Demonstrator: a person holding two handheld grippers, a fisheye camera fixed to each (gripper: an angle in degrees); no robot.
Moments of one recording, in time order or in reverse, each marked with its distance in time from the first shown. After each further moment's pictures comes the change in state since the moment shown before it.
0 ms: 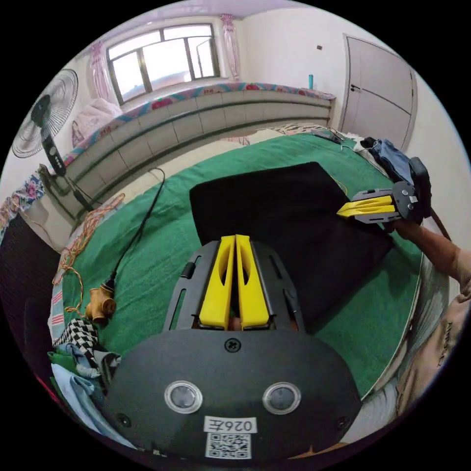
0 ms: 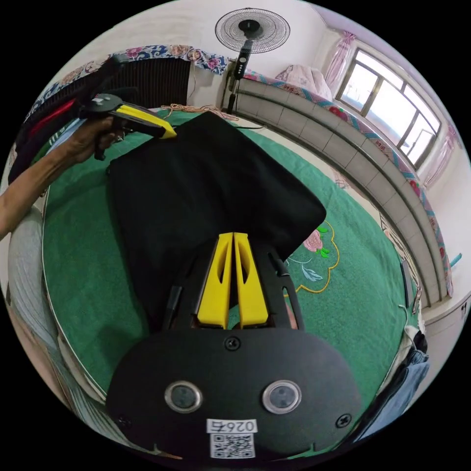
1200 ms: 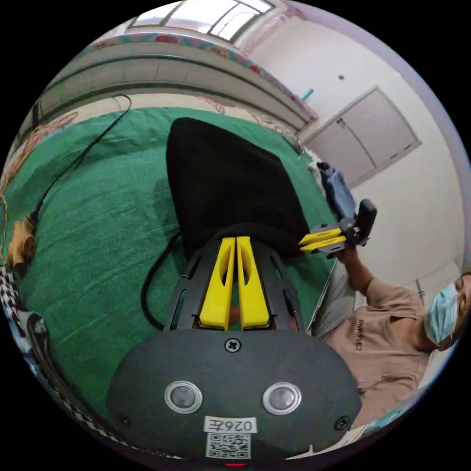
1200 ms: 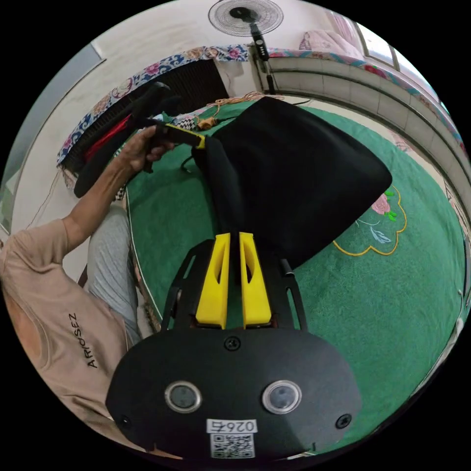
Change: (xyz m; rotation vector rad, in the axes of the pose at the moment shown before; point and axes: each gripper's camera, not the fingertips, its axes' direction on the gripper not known) left arm -0.052 -0.061 -0.007 -0.167 0.541 -0.401; right arm -0.006 0.040 -0.102 -0.120 -0.475 0.028
